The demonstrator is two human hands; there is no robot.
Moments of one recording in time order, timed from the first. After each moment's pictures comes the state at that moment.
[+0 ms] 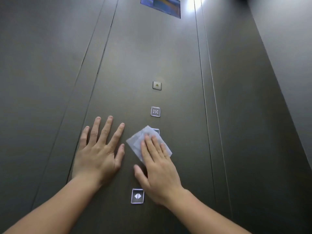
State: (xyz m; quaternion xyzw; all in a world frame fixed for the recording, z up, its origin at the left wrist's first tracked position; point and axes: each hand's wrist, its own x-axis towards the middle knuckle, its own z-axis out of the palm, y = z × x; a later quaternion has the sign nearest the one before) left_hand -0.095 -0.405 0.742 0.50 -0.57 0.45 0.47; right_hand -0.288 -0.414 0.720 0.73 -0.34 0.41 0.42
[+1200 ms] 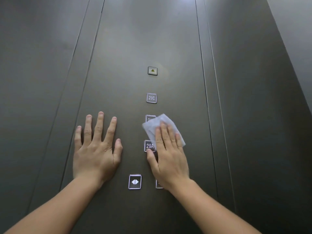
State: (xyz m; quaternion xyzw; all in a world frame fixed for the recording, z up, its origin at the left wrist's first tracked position) left_hand -0.111 -0.415 0.716 0.53 -0.50 0.46 0.51; right_hand -0.316 -0.427 0.711 0.68 -0.40 0.46 0.40
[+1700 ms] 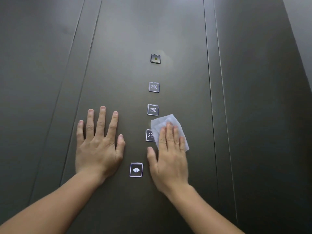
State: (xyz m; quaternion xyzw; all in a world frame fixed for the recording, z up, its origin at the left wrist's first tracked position) left_hand -0.116 -0.415 0.697 0.53 -0.52 0.45 0.50; right_hand -0.304 -0.423 0.677 0.65 -0.44 0.50 0.37
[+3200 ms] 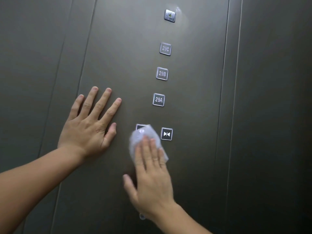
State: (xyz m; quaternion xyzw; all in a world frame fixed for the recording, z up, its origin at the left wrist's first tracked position) left_hand -0.070 -0.406 0.641 0.47 -0.58 0.52 0.41; right_hand -0.276 -0.416 0.542 0.72 -0.36 0.43 0.40
